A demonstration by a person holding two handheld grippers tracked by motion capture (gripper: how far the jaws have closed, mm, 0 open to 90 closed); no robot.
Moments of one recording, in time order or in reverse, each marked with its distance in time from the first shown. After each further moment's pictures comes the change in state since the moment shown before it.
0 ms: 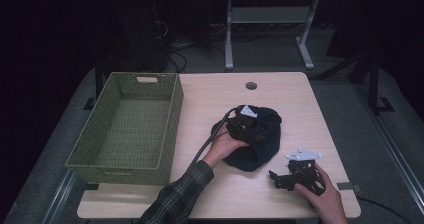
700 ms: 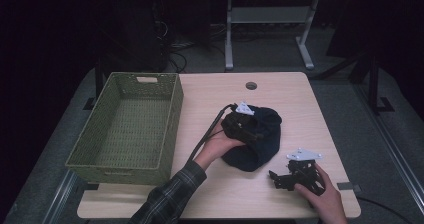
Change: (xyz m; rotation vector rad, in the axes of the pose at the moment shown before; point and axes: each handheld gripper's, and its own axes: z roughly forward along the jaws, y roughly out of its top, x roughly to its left) left arm -0.012 0.010 -0.046 -0.030 0.015 0.074; right arm 0.000 0.000 0.000 0.003 0.000 0.003
